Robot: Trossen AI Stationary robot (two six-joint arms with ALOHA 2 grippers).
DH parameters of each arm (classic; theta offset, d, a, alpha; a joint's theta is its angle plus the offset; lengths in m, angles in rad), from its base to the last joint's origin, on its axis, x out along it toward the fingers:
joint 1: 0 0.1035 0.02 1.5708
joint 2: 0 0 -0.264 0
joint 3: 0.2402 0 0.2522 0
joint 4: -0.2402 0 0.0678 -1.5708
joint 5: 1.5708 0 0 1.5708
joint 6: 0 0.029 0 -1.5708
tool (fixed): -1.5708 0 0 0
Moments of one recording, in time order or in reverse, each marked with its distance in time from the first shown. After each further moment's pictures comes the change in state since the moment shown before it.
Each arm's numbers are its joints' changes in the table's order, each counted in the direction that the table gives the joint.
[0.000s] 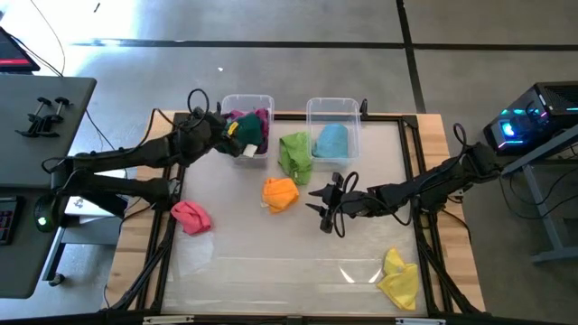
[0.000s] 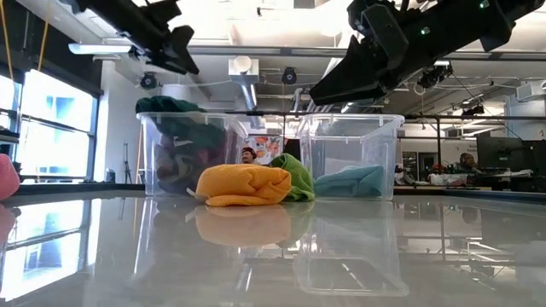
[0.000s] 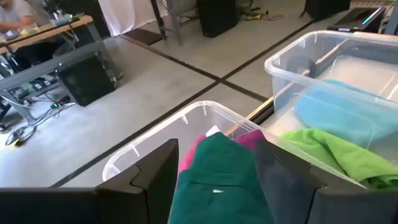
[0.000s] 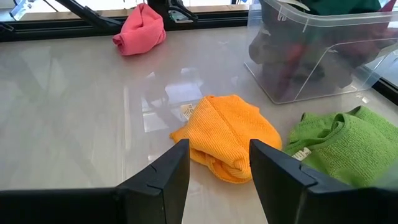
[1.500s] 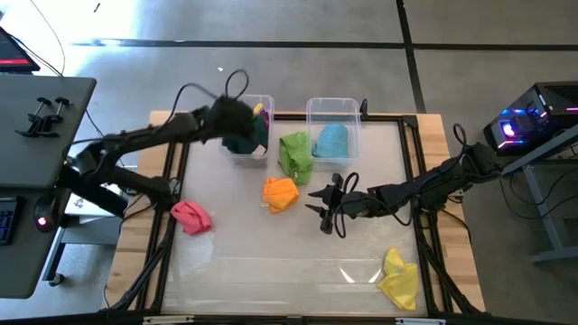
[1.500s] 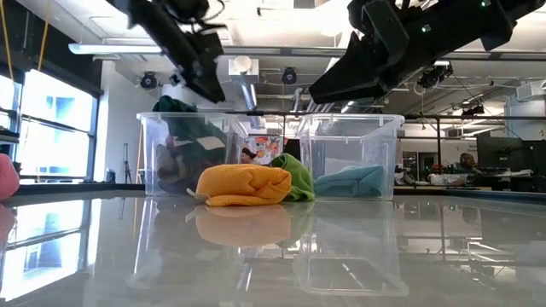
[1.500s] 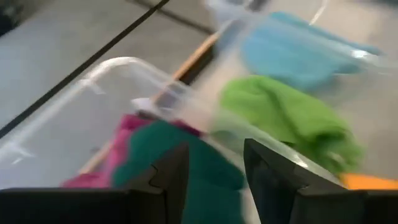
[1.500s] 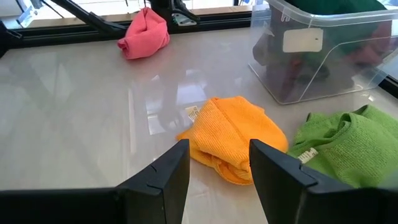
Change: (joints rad) left arm 0.158 -0.341 0.271 -0.236 -0.443 -0.021; right arm 0.008 0.000 0.000 0.011 0.006 0.022
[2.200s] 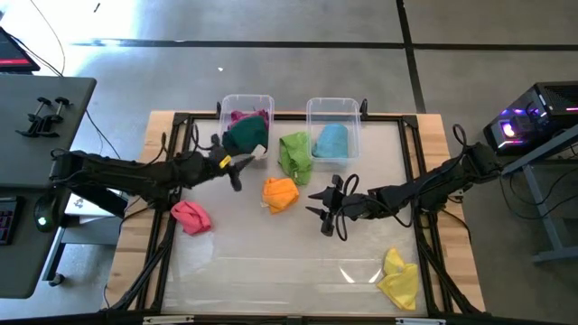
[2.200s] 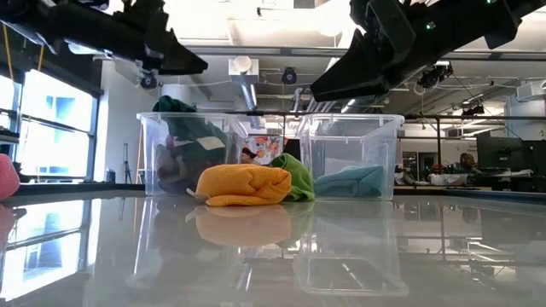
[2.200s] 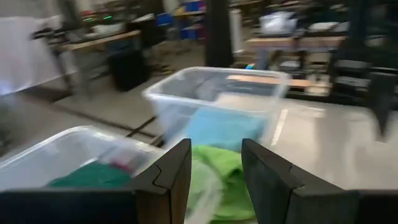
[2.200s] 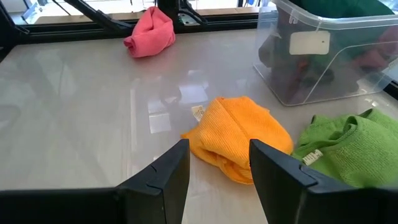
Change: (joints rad) left arm -0.406 0.387 -0.620 0.790 0.286 0.074; right arm 0.012 0.000 0.000 0.002 -0.005 -0.016
